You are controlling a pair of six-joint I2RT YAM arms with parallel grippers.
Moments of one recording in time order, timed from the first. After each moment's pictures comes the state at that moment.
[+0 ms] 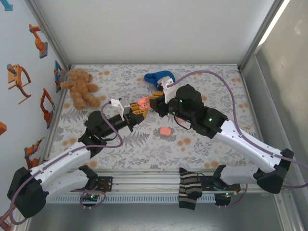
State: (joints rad) left arm -0.73 0.96 0.54 0.54 0.43 -0.17; right arm 0.93 1.22 1.27 -0.33 0.01 0.20
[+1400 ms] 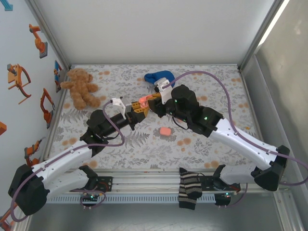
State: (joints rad) left arm -0.74 0.99 0.56 0.55 0.39 -0.17; right arm 0.94 1.26 1.27 -0.36 0.05 0.16
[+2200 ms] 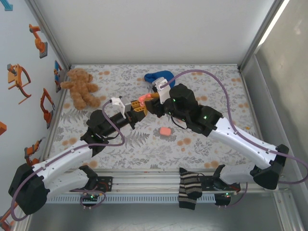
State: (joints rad) left arm -0.74 1.00 0.56 0.59 0.36 -0.17; right arm 0.96 1.28 1.32 -0.40 0.05 0.16
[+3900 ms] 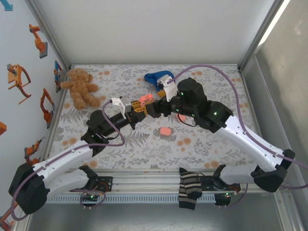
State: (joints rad) left arm -0.75 1.01 0.56 0.61 0.38 -0.17; right arm 0.89 1.26 1.42 -0.57 -0.13 0.19
